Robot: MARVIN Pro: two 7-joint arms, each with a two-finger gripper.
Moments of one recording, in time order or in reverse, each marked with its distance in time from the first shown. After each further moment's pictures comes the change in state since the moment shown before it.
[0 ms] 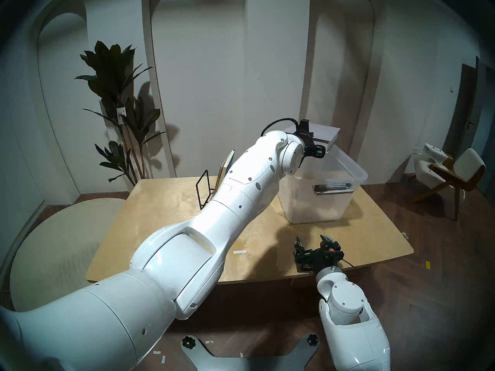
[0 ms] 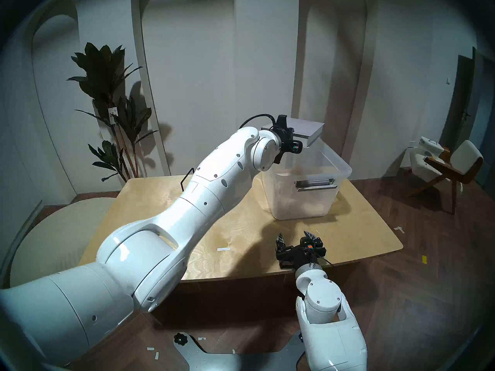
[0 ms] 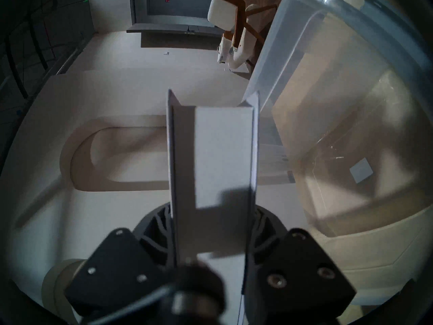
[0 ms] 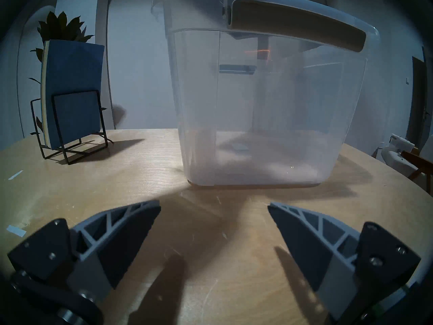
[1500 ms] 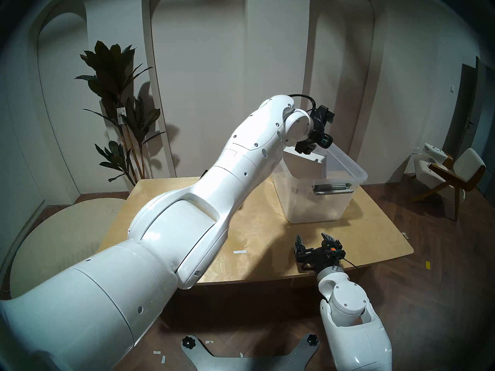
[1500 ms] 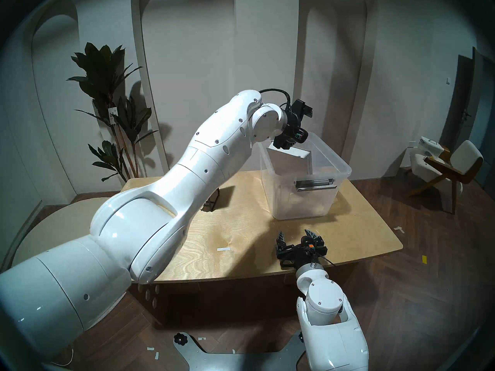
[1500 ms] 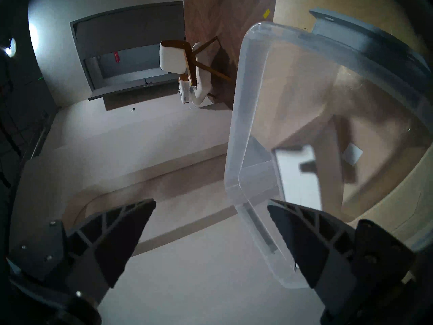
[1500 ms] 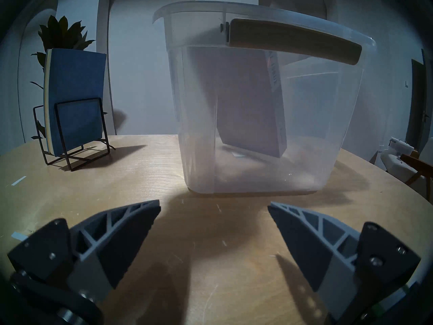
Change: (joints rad) left arm -0.174 0.009 -0.014 0.009 0.053 -0.357 -0.239; right arm -0.019 0.000 0.000 -0.038 0.000 0.000 0.000
